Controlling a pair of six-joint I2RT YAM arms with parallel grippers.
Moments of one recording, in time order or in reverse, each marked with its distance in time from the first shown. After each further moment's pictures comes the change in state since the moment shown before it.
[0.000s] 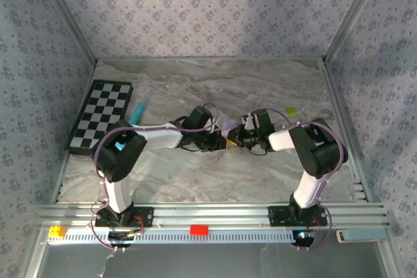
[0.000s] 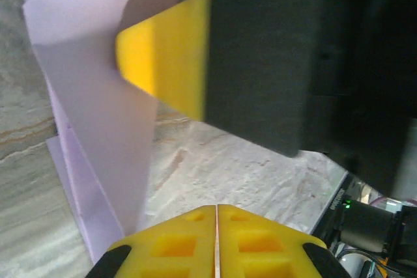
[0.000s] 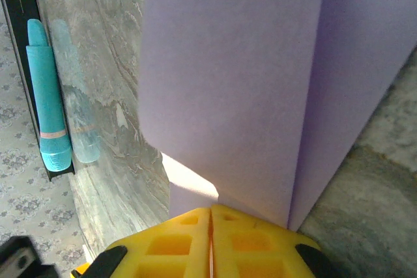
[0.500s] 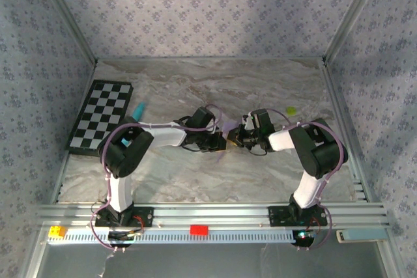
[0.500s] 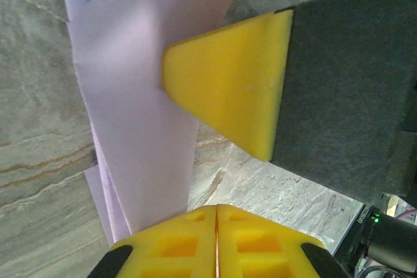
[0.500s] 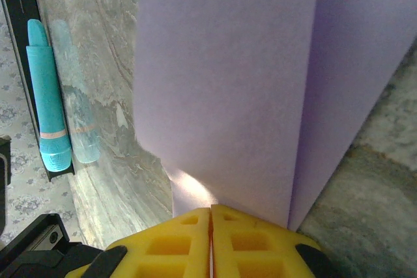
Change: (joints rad) left arm 0.000 0.053 0.039 -0.037 -0.040 0.027; right arm 0.001 -0.002 -0.002 0.002 0.003 0.000
